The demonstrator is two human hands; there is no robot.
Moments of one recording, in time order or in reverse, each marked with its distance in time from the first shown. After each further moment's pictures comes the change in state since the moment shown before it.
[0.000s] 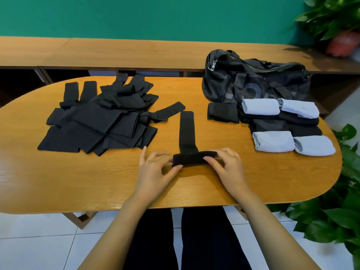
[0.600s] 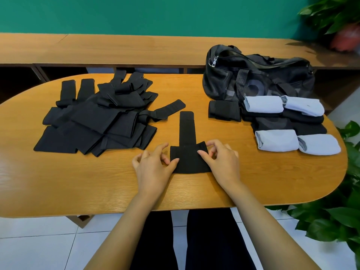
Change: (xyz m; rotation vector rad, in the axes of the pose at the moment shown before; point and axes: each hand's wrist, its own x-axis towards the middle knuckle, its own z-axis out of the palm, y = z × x) left_hand 0.015 0.005 0.012 0.107 0.078 -0.325; right_hand 0.021 -0.012 0.018 -0.167 0.051 0.124
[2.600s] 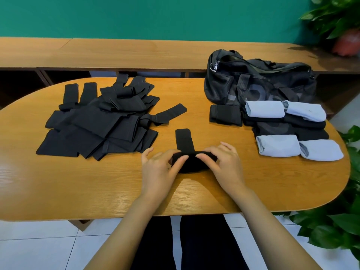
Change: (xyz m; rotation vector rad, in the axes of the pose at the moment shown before) left_hand 0.003 0.009 -0.002 -0.070 0.069 0.283; right_hand 0.001 -0.004 -0.013 0.093 0.068 -0.342
